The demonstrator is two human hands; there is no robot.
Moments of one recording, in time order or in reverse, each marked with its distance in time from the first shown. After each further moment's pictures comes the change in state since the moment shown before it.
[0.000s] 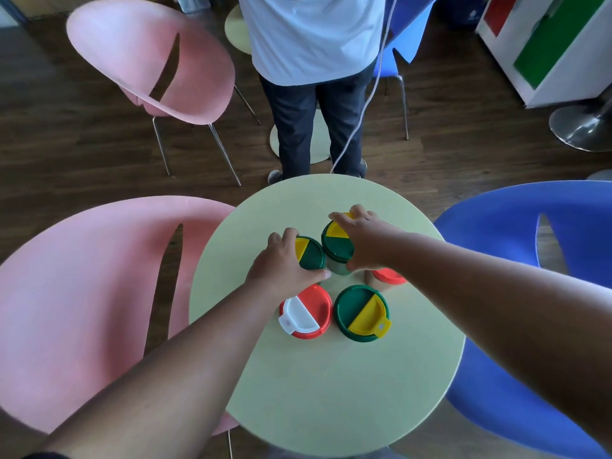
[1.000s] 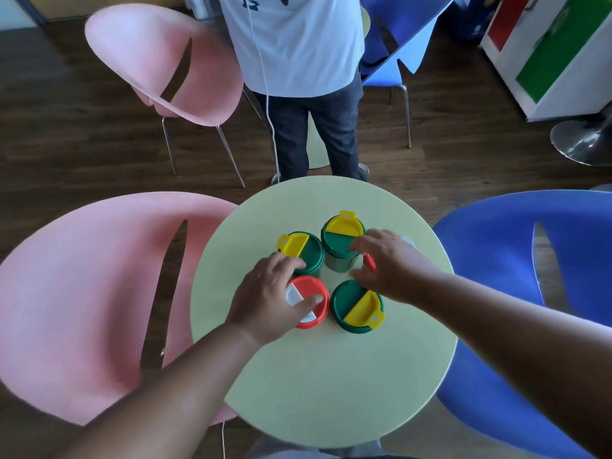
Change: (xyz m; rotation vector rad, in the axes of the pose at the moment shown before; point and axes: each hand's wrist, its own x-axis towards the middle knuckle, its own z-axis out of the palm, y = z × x) left_hand -0.070 -0.028 0.012 -0.043 0.334 0.375; right_hand -0.070 0.006 0.015 0.202 0.258 -0.111
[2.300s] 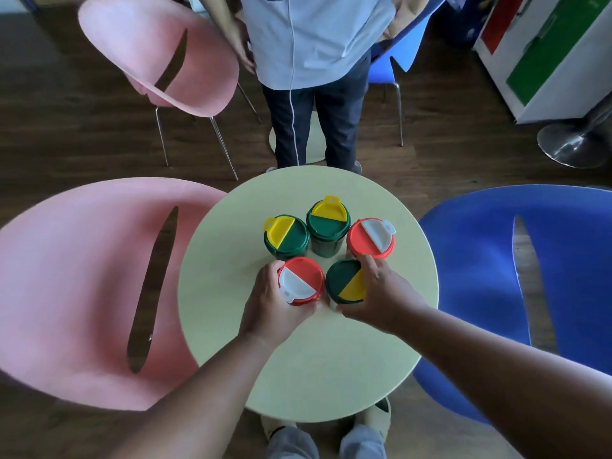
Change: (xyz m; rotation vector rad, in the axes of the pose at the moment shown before) left_hand -0.043 0.034 0.052 -0.348 0.107 -0.371; right_hand -0.067 -0.001 0.045 0.105 -0.093 0.297
